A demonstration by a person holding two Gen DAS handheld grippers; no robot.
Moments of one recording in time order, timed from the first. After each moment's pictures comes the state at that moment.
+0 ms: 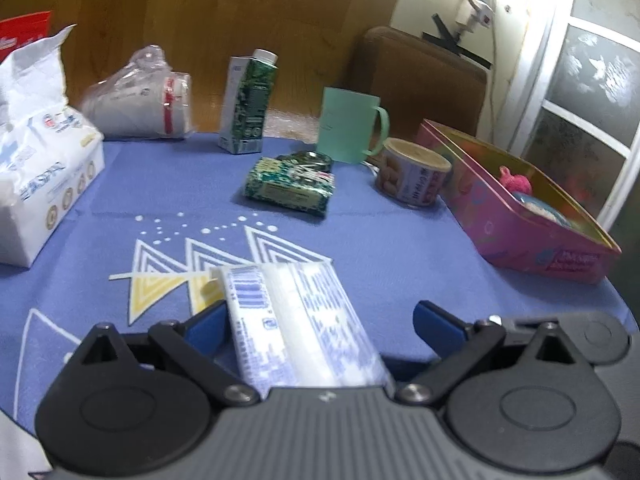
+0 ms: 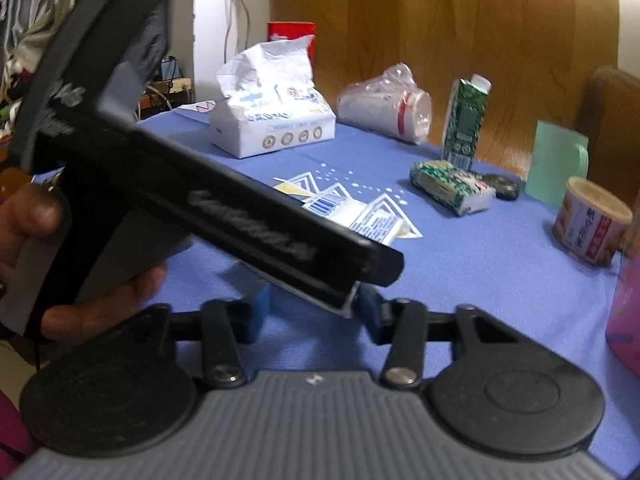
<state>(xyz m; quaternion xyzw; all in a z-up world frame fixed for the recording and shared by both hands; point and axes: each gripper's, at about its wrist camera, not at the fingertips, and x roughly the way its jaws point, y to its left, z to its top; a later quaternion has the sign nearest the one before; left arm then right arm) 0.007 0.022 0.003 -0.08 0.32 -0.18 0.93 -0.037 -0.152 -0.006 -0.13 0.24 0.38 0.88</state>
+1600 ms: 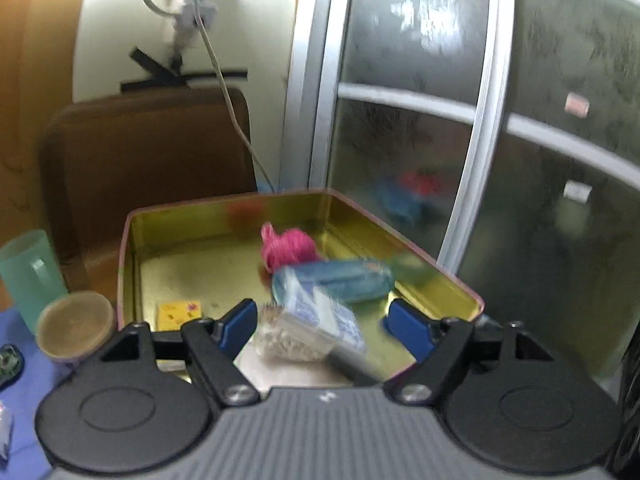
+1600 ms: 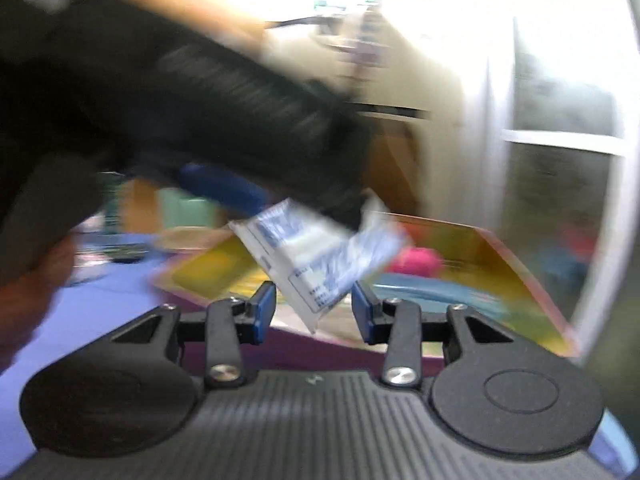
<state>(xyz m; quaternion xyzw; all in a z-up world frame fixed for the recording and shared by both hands) 0.058 -0.270 0.082 0.05 0.25 -0.38 0.89 -0.019 -0.366 0.029 -0.04 0.12 -0.03 0.99</state>
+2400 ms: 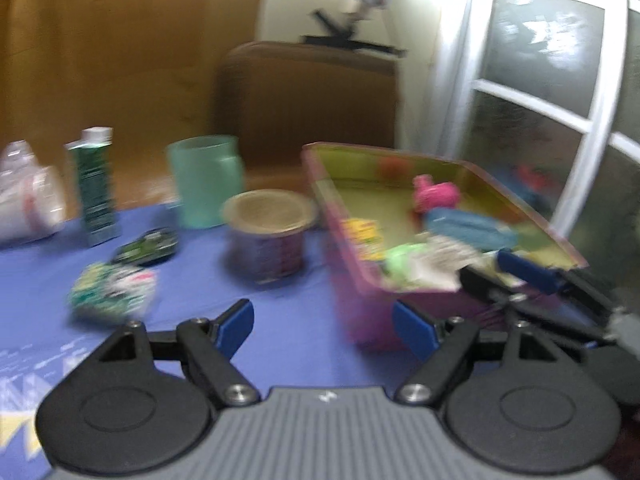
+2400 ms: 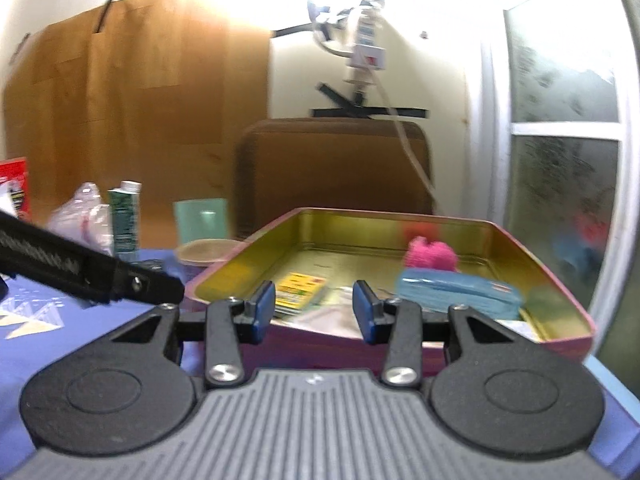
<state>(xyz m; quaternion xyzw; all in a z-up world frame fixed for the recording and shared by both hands) 0.043 -0.128 0.050 0.00 0.30 -0.22 0.93 -0.018 -0.323 0.033 -0.02 0.10 0.04 0.99</state>
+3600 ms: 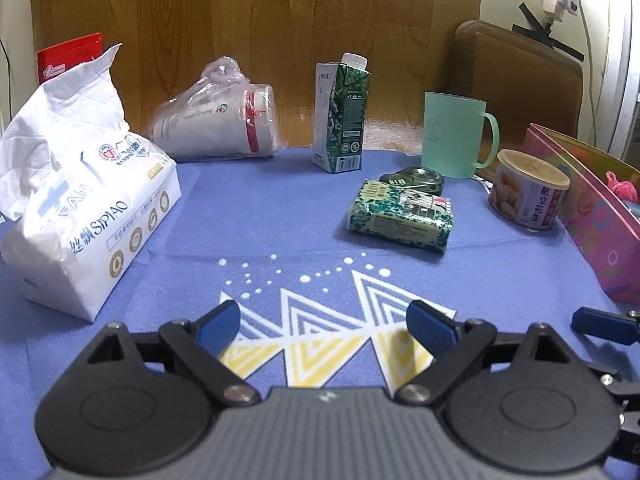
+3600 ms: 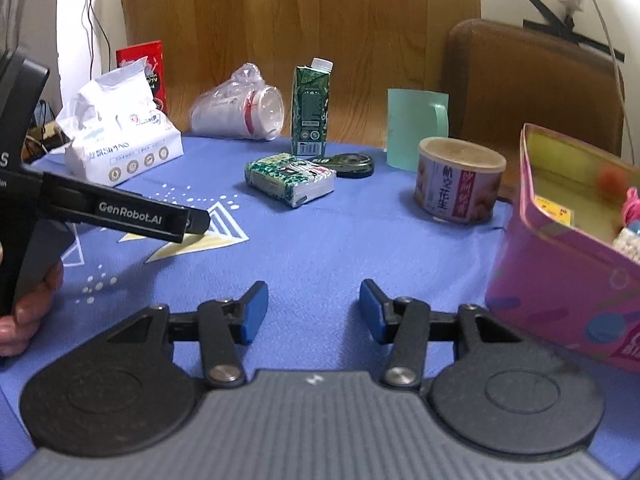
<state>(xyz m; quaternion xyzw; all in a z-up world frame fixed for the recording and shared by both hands) 0.052 0.018 -0.007 -0.03 0.32 -0.03 0.94 0.013 -0.197 -0.007 -0.06 0.25 0.21 0.94</state>
